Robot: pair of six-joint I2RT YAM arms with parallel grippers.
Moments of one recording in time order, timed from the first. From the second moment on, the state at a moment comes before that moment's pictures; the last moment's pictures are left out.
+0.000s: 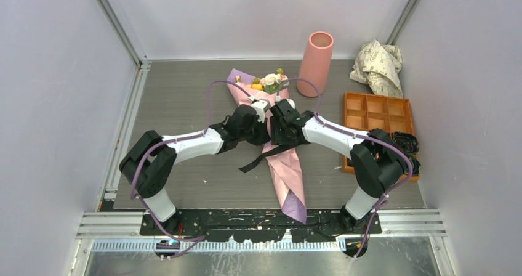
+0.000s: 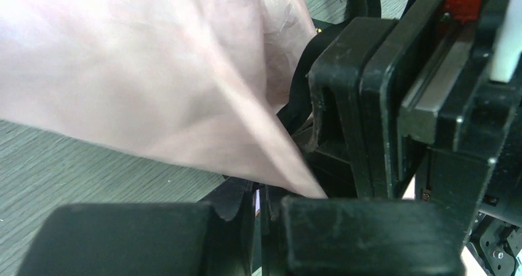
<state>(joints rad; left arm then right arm) -0.77 1.70 0.99 0.08 0.11 -0.37 0.67 1.66 1.09 -0.48 0.13 0.54</state>
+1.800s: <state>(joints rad) -0.57 1.66 0.86 0.24 0.51 -0.45 0.66 1.62 1.15 -0.59 0.40 0.61</state>
